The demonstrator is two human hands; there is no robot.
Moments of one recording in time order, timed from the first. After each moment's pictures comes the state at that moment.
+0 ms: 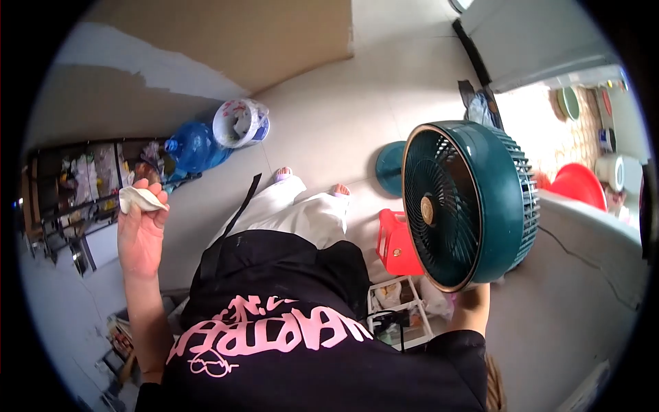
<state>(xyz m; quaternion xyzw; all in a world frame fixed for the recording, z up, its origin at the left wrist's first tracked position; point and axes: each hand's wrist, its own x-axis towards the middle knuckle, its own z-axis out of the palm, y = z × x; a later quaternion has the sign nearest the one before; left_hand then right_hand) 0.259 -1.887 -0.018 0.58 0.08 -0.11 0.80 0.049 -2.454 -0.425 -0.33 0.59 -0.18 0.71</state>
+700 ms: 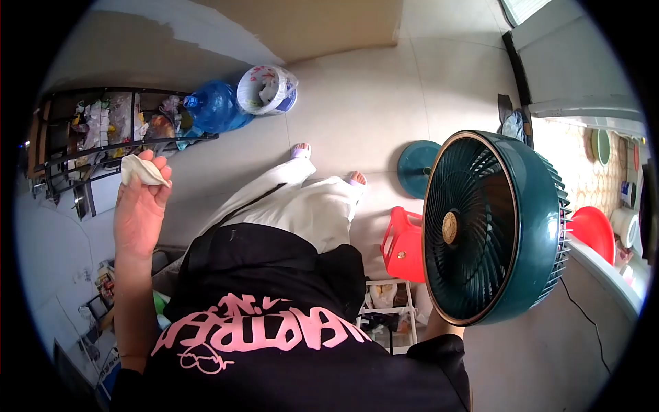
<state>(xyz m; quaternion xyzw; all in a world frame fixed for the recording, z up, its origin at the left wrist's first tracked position) 0.234 -1.893 -0.025 0.59 0.17 -0.10 0.78 -0.017 -2.461 -0.452 -0.36 0.62 -0.06 0.69</state>
